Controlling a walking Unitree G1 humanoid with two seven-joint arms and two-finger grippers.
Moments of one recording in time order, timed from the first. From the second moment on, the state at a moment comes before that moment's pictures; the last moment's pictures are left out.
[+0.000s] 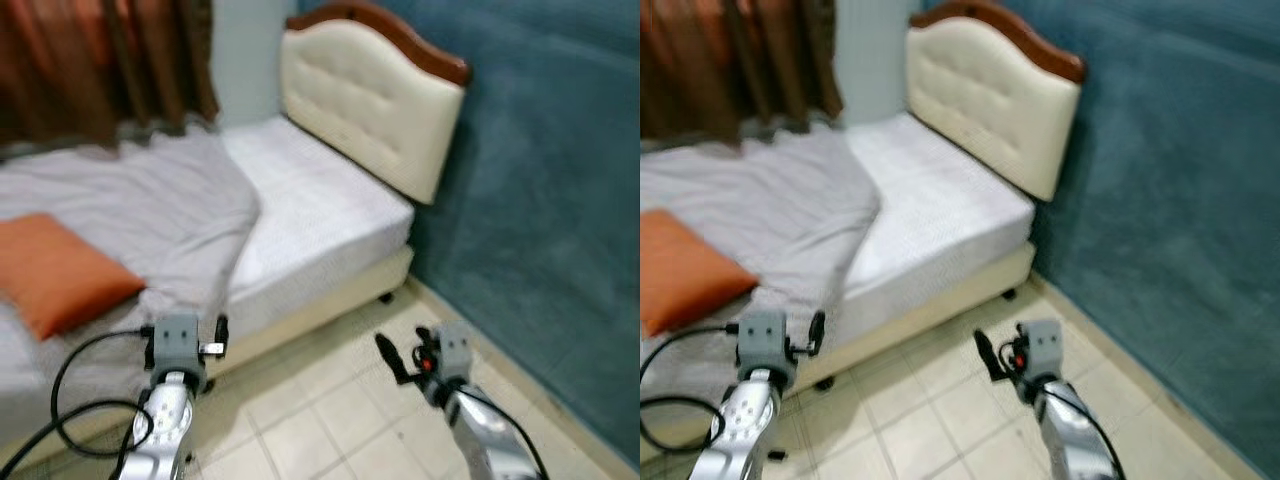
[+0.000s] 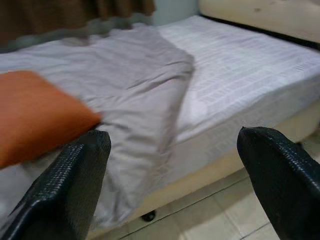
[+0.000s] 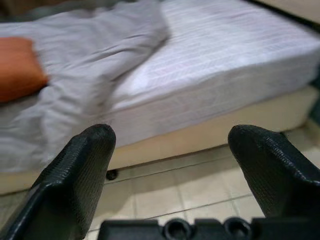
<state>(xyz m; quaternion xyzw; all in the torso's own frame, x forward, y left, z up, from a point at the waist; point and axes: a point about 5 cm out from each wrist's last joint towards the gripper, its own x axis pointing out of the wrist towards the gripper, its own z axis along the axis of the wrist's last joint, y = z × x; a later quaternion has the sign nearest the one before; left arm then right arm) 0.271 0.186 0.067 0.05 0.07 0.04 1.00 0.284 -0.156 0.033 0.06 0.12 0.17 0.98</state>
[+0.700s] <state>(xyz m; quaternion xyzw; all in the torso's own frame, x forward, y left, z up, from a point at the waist) 0.263 0.192 0.060 0.04 0.07 0.06 0.99 0.278 -0.158 0.024 0.05 0.13 0.19 0.97</state>
